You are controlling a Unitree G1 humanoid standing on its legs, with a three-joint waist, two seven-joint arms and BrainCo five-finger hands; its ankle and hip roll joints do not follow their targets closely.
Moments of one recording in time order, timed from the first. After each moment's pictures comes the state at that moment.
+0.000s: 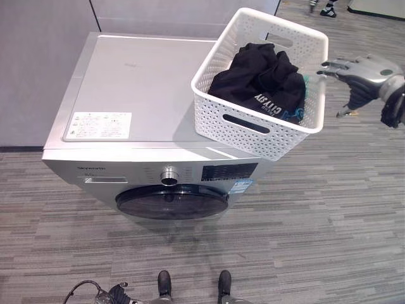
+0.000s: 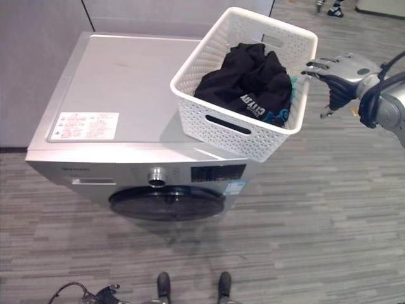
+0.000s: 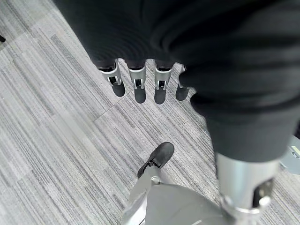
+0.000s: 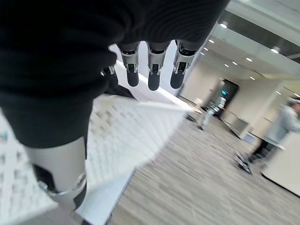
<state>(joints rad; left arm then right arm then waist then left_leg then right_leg) -0.10 0.37 -0.29 1.39 0.20 -0.12 -0.02 -1.31 -1.35 1.01 0.47 -0.42 -0.26 0.04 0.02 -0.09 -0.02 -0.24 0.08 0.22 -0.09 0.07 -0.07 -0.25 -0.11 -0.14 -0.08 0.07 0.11</state>
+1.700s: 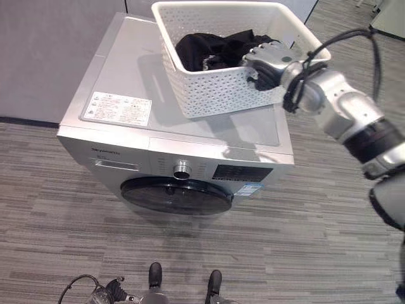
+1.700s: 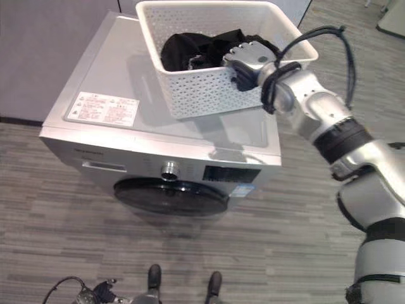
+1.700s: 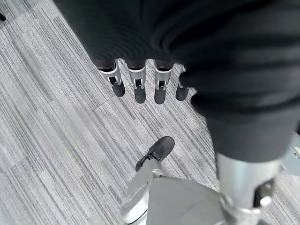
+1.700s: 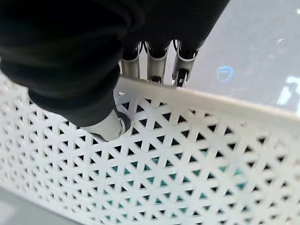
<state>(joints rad) -0.12 0.40 -0.33 1.38 0.19 -0.12 0.00 -1.34 -0.74 0.85 0.56 -0.47 -0.09 0.05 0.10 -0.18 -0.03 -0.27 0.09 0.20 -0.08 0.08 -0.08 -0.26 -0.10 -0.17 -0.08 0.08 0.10</state>
